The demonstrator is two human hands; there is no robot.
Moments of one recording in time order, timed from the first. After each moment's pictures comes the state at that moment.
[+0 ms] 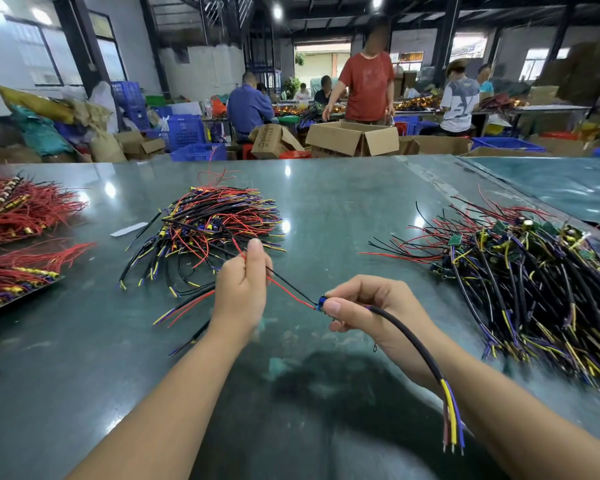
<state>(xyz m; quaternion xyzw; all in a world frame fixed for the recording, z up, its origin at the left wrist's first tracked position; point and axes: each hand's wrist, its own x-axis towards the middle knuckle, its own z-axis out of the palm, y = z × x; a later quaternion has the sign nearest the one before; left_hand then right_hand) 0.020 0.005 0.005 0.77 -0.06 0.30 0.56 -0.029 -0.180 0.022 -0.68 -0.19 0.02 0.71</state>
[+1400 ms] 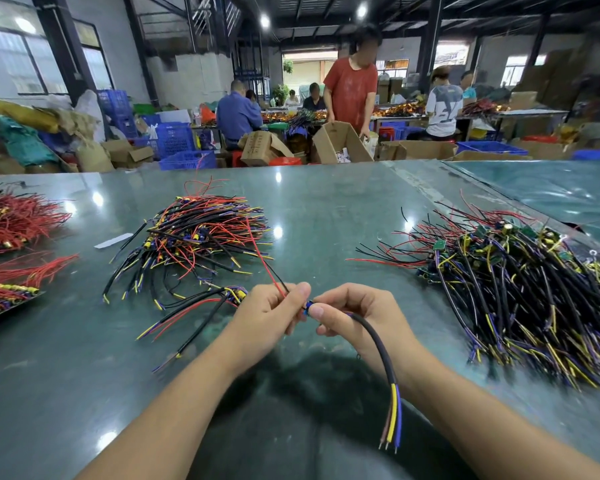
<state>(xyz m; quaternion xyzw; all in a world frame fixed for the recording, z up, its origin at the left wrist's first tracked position) 0.003 -0.016 0.005 0.79 -0.20 0.06 0.58 -0.018 -0.177 0.012 -0.68 -0.16 -0.02 0.71</state>
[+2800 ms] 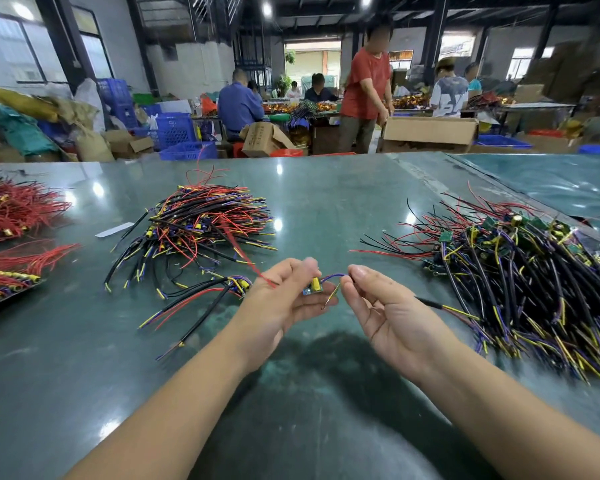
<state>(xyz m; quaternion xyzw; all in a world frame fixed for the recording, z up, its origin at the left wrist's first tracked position) -0.005 -0.030 0.012 0.59 -0.12 -0.04 0.80 -0.020 -0.182 0.024 -0.35 0.05 0.07 0.93</state>
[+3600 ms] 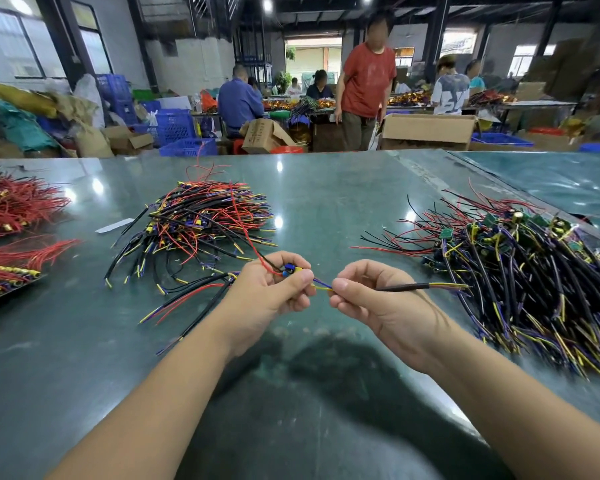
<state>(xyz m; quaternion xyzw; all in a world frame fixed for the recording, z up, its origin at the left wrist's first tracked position) 0.000 -0.014 0.015 0.63 -0.14 -0.02 0.76 -0.018 -0.189 0.023 -0.57 -0.11 0.08 0.81</state>
